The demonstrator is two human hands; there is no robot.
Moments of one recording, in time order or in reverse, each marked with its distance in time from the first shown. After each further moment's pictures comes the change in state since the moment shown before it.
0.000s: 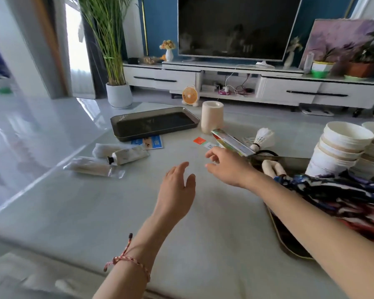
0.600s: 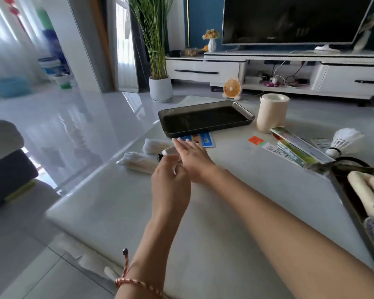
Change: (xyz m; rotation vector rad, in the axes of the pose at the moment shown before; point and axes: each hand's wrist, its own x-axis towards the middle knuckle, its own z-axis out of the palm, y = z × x) left_hand 0.019 -0.057 -0.075 -0.215 0.458 -0.223; right_hand 0.107 -0.114 0.134 -0.191 -0.169 -0.375
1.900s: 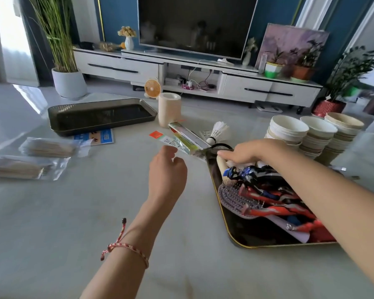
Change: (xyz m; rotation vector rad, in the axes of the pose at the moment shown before) left_hand -0.083 0.082 0.130 -0.080 -0.374 0.059; right_hand -0.213 0.175 -0.159 -0.224 -0.475 0.869
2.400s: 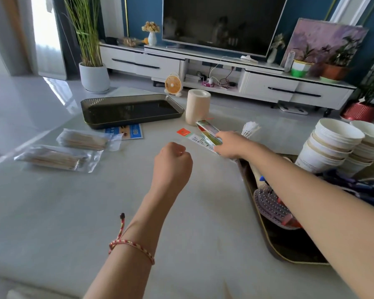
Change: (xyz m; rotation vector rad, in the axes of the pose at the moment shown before) left_hand 0.025 -0.015 -0.045 -0.015 -0.035 -0.134; right_hand 0.049 -0.084 0.001 0.194 0.404 -0.246
